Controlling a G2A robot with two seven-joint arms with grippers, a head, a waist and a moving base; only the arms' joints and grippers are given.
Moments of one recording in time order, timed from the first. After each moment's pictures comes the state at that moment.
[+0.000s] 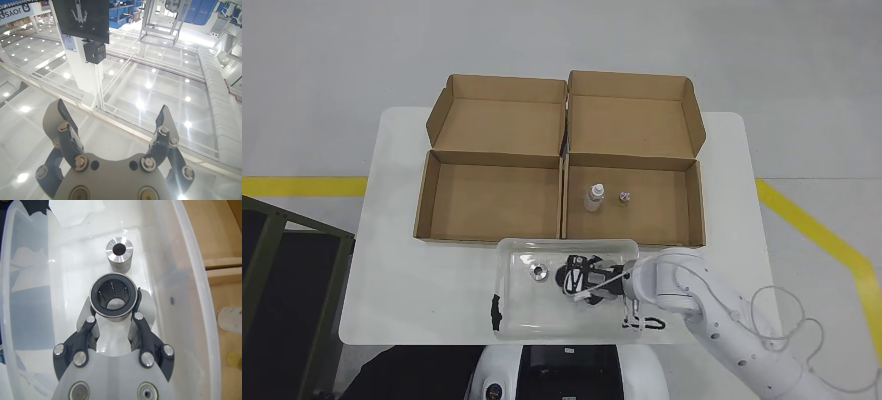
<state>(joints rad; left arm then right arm) -0.42 -0.34 -0.17 -1.17 3.07 0.50 0.07 -1.09 -1.07 0.85 -1.76 -1.10 -0.71 0.70</state>
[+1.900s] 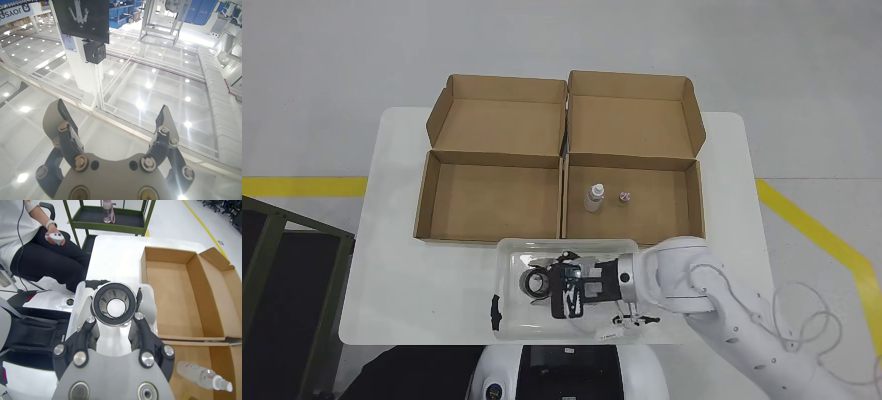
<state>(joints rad) -0.42 -0.34 -0.17 -1.17 3.07 0.50 0.07 -1.00 -1.07 0.86 -1.98 -0.99 -0.82 0.53</state>
